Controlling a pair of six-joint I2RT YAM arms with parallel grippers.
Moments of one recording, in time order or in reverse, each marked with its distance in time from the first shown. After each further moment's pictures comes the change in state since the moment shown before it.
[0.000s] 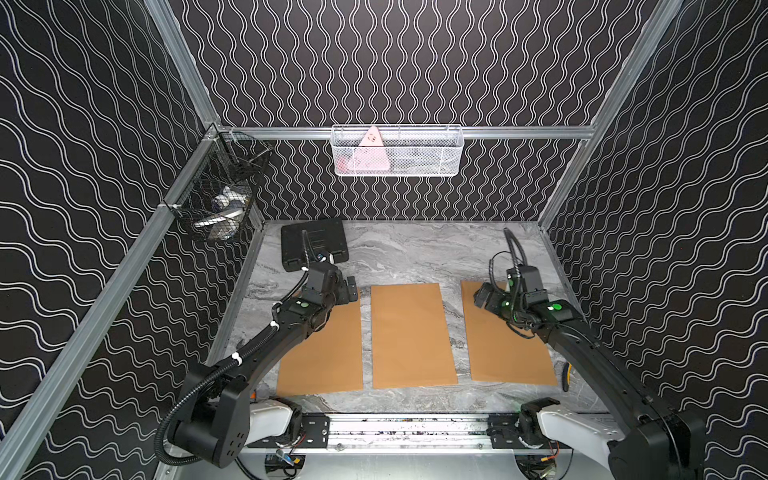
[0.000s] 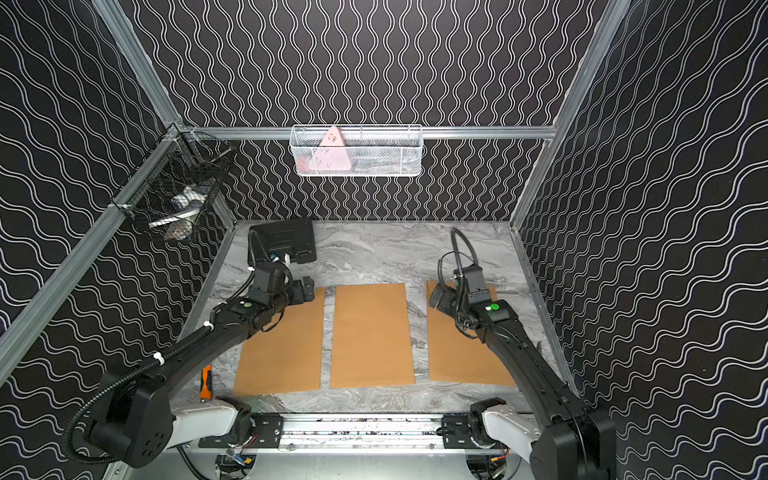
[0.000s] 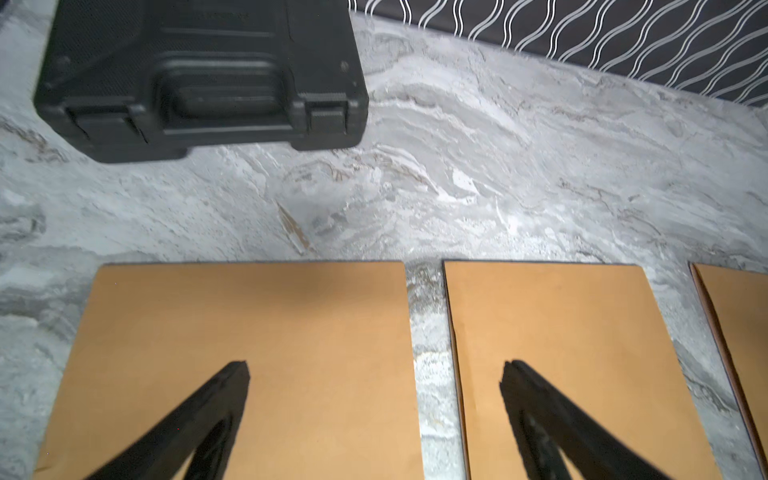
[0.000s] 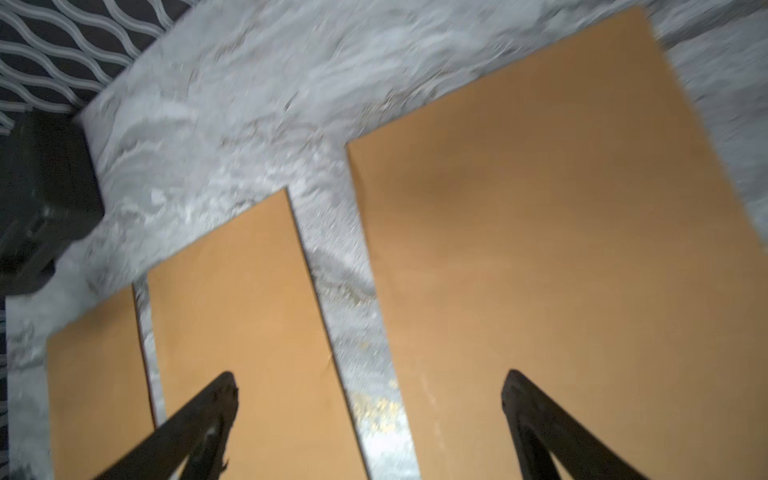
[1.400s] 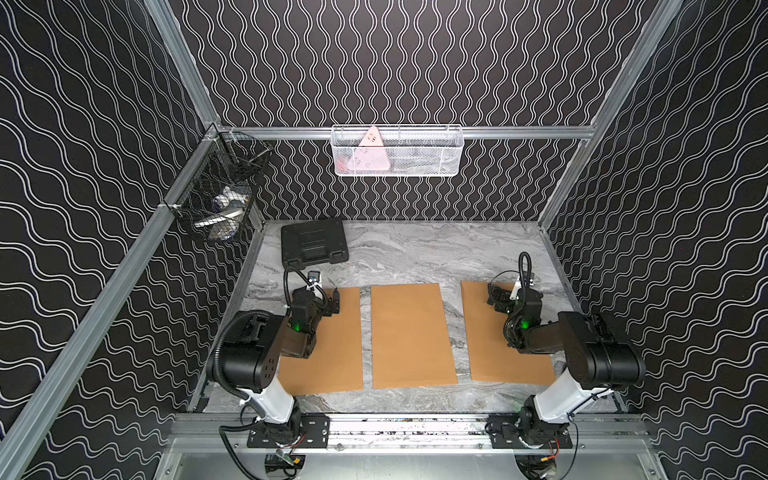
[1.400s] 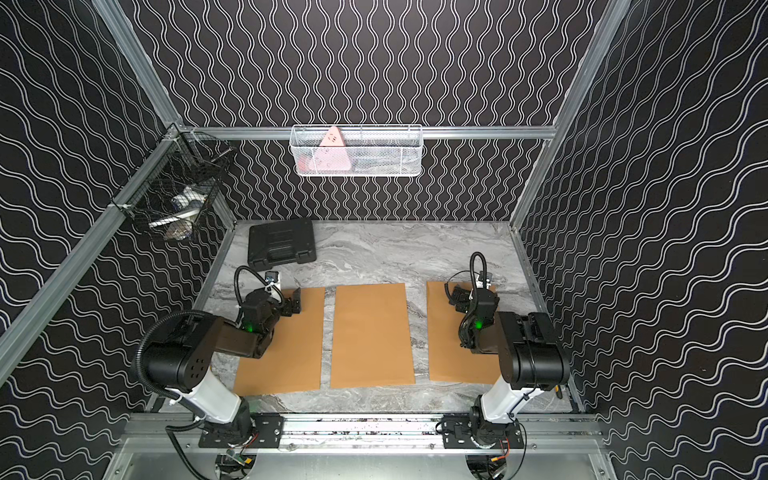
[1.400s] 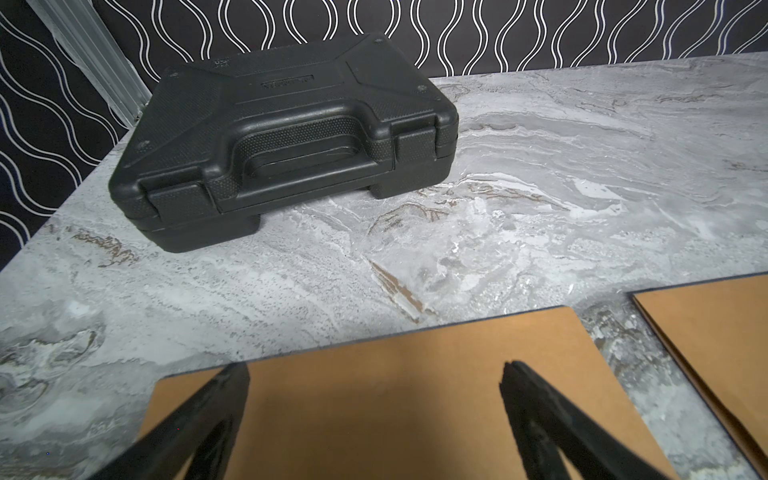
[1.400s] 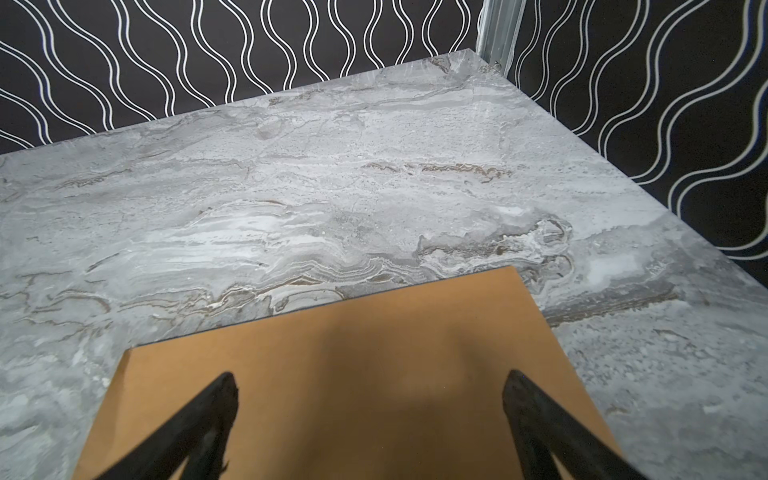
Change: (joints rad) left arm 0.232 0.381 -0.413 1.125 0.056 0.418; right arm -0.343 0.569 -0.459 1.528 0.116 -0.517
